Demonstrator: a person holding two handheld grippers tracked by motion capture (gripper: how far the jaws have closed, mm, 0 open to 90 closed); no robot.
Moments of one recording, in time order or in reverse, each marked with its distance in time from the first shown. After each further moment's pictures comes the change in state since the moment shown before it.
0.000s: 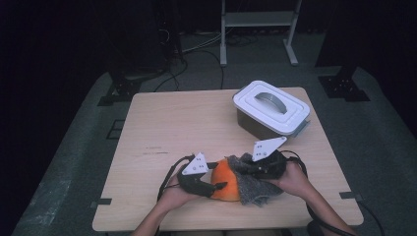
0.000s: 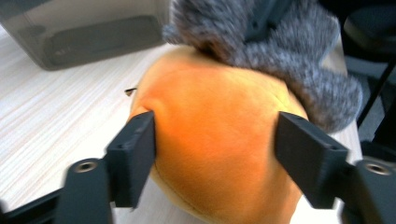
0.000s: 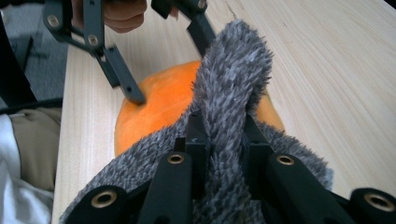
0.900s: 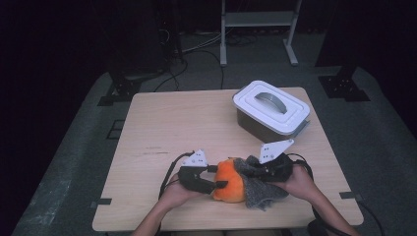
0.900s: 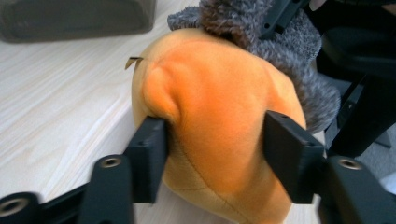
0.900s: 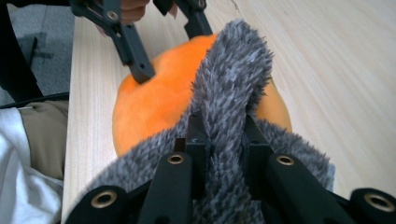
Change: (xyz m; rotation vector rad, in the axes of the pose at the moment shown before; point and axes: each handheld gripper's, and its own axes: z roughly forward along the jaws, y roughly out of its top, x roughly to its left) left arm 0.009 -0.003 0.005 0.023 -0.109 -0.127; right arm 0.001 -0.012 -0.009 0.009 0.009 0.015
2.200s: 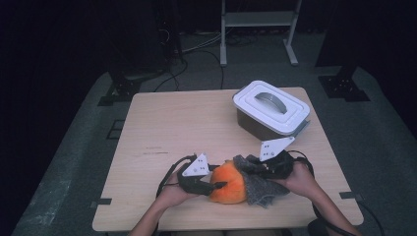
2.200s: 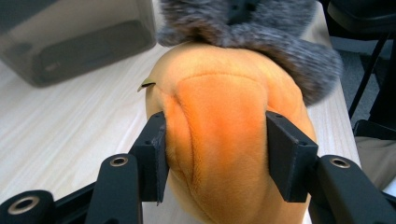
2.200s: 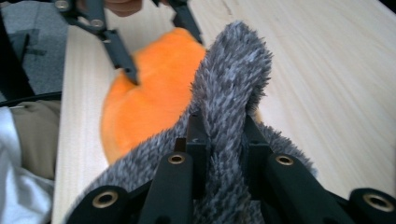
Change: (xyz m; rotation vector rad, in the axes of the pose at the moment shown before) left arm -0.014 0.006 -0.006 0.007 0.073 0.250; right arm -0.005 0.005 -0.006 -0.002 -0.021 -0.020
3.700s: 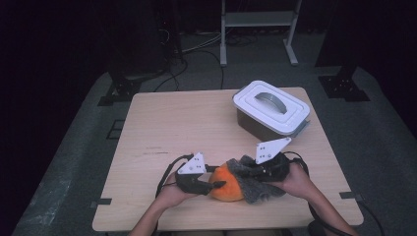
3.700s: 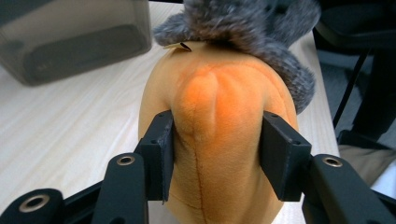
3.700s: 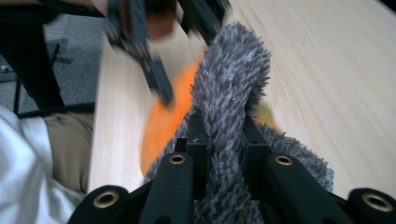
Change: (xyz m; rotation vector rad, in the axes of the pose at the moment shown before) left arm 0.001 -0.002 -0.005 -0.022 -0.032 -0.034; right arm 0.014 0.019 0.002 -0.046 0.079 -0.032
